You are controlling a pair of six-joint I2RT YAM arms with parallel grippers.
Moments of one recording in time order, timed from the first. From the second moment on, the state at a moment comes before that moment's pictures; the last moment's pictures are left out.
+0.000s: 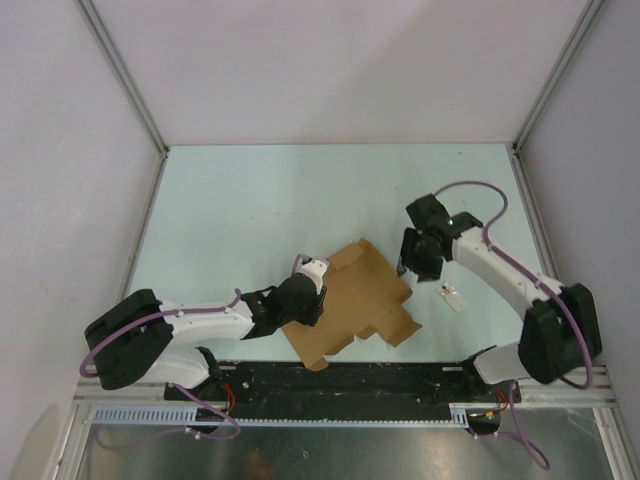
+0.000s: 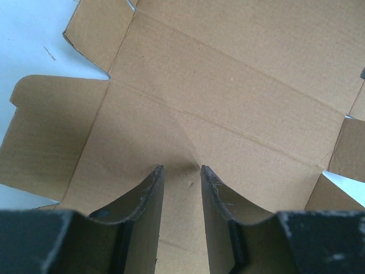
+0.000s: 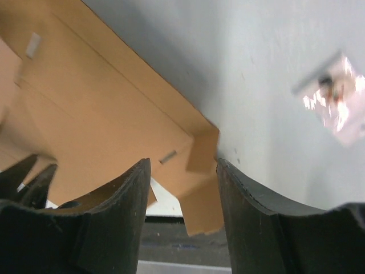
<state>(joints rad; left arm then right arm) -1.00 1.34 0.49 0.07 -0.20 -0.42 0.45 1.46 1.13 -0.87 0.01 0.62</state>
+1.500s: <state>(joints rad) -1.00 1.37 0.50 0.09 -0.19 -0.42 0.76 0.92 0.58 -0.78 0.06 1.23</state>
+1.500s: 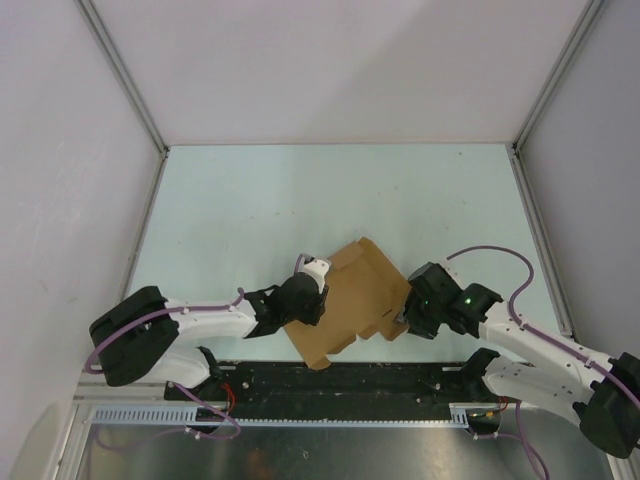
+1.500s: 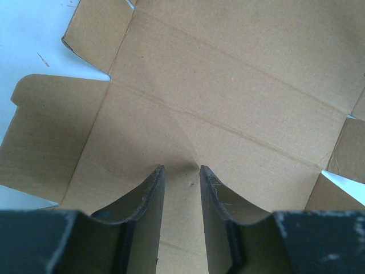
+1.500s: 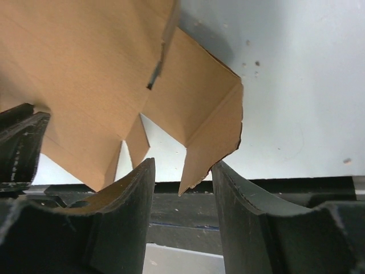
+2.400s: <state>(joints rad) -1.00 1.37 0.50 0.09 -0.19 -0.42 0.77 1.10 0.55 -0.50 0.08 1.20</state>
